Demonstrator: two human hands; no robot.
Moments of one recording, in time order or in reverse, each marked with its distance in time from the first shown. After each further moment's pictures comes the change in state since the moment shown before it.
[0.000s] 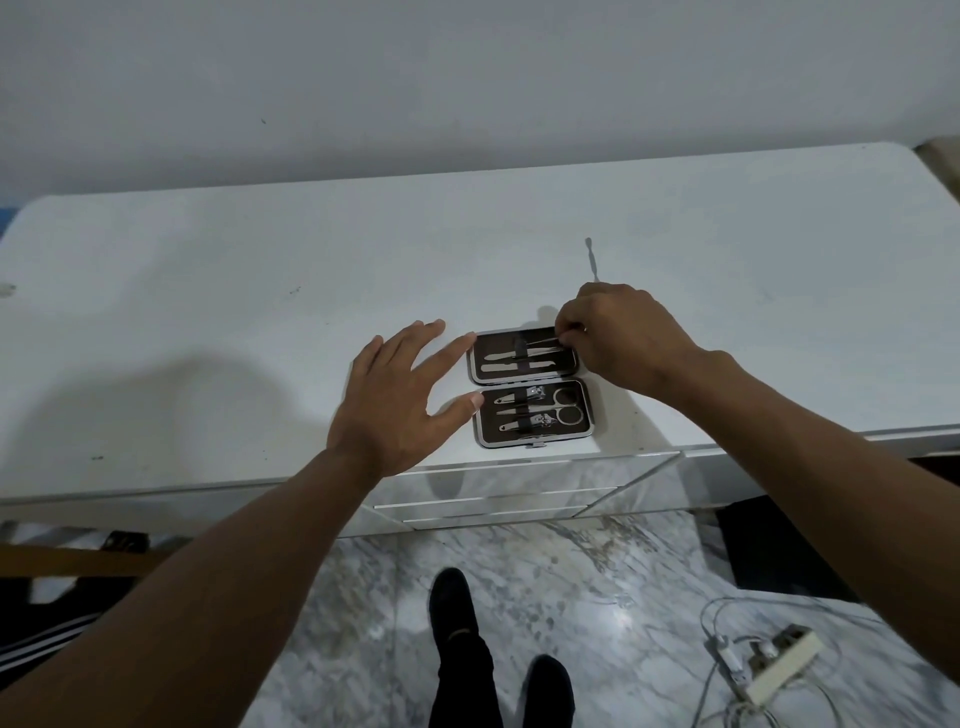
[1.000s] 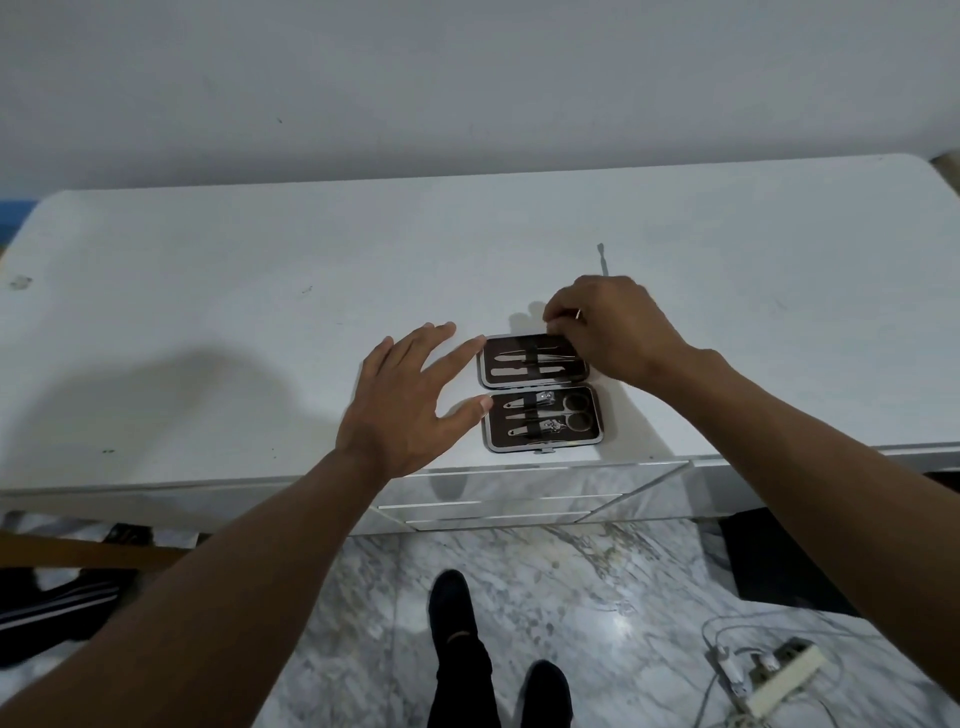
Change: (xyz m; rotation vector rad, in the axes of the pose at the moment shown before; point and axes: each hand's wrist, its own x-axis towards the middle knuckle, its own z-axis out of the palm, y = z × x) left_hand -0.001 0.001 -0.002 0.001 0.001 -0.009; right_hand 0.018 -0.009 0.002 0.133 0.084 -0.008
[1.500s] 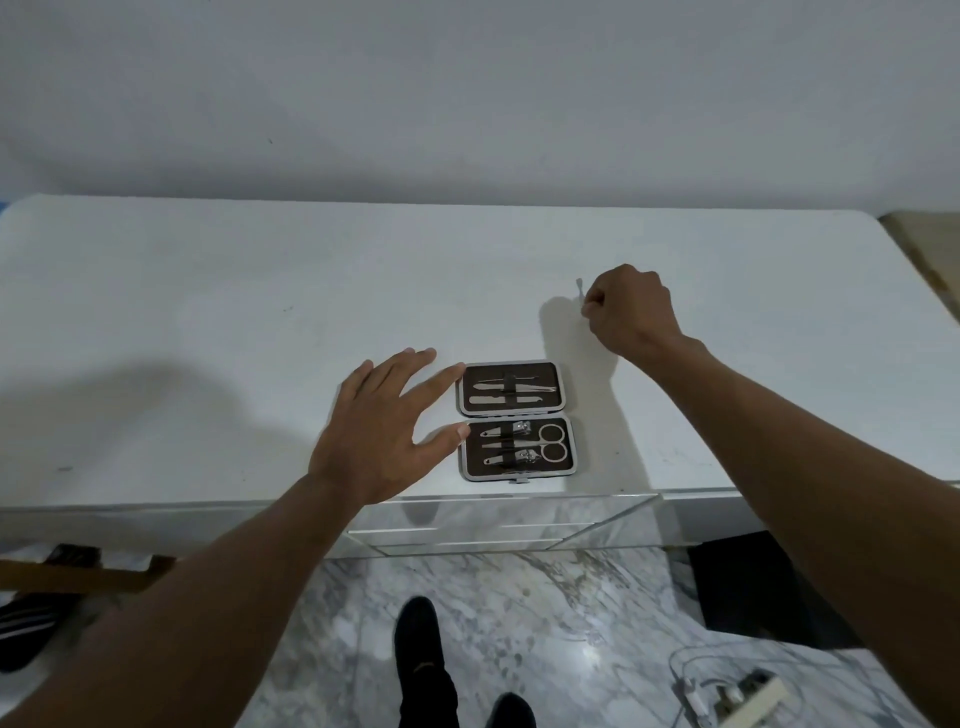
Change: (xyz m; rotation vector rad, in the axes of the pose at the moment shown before) left_hand 0.001 -0.001 0.001 0.011 -0.008 0.005; right_hand 0.043 0.047 -0.011 0.007 0.109 0.396
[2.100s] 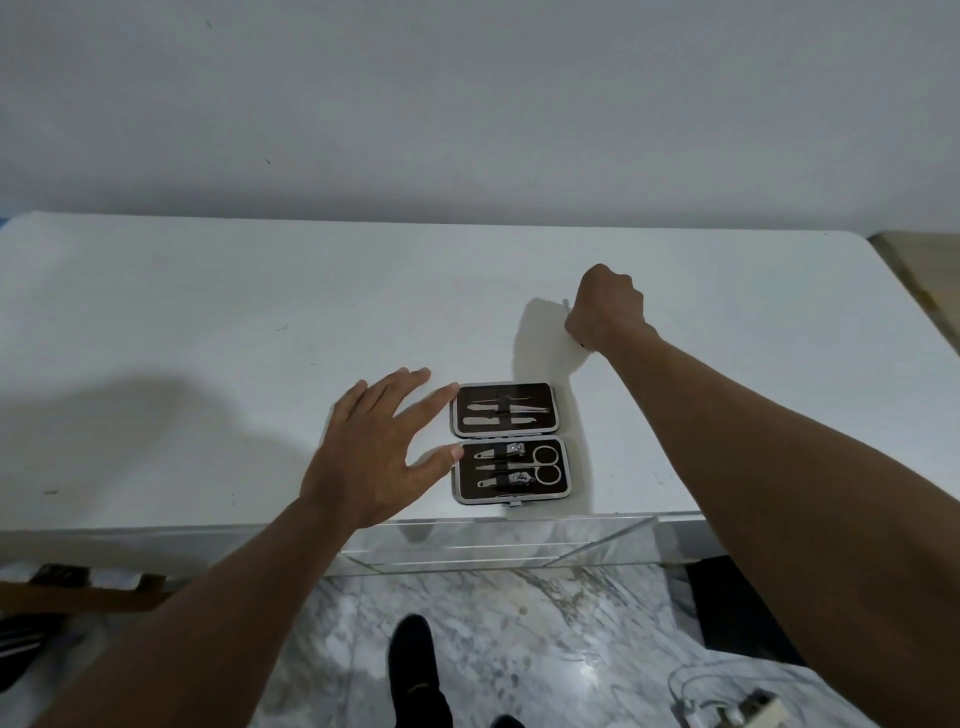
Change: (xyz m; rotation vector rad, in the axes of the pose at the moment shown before) left_hand -0.002 0.002 -0.002 0.005 0.005 -0.009; right_hand 0.022 -0.031 -0.003 -0.075 -0.048 0.195
